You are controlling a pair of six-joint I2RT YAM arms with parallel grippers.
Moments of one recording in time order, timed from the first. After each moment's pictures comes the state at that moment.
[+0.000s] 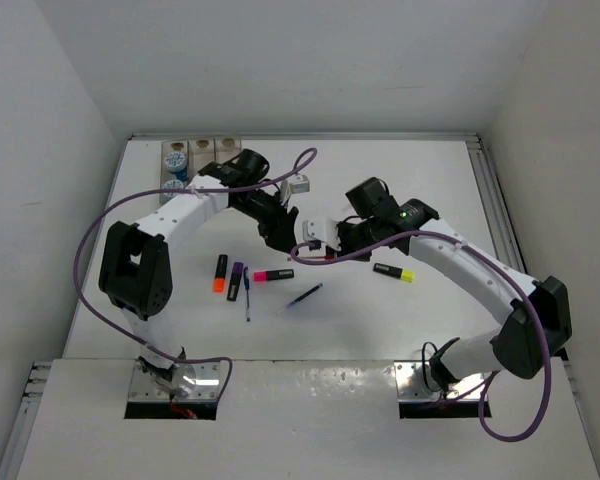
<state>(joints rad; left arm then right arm) -0.42 1.77 1.48 -0.87 0.91 0.47 0.62 1.41 1.16 -0.78 -0.37 -0.94</state>
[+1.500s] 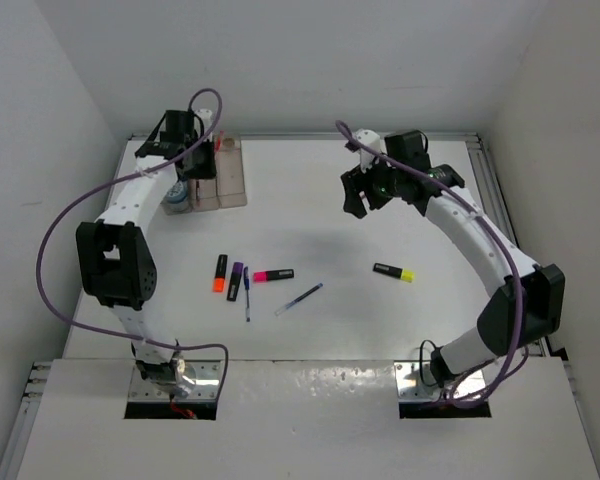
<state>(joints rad) -0.07 1.77 1.55 -0.58 0.20 0.00 0.38 1.49 1.36 -0.61 -0.28 -0.28</state>
